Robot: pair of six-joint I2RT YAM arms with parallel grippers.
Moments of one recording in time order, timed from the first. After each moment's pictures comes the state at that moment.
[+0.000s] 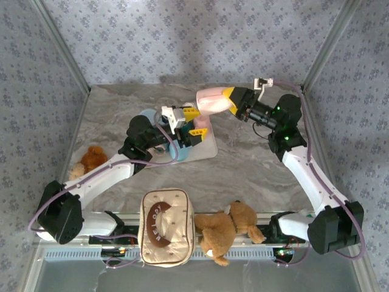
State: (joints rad) left arm -0.66 1.31 0.89 0.64 0.63 -0.05; right arm 0.25 1.21 1.04 0.36 -0.78 1.29
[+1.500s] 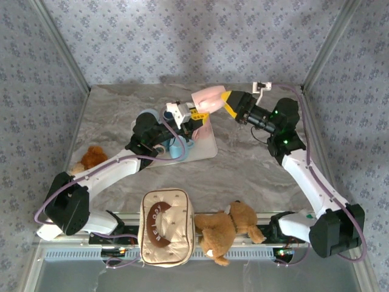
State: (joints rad) left arm -0.68 1.39 0.94 0.68 0.50 0.02; right arm 0.27 1.17 0.99 0.32 -0.73 1.15
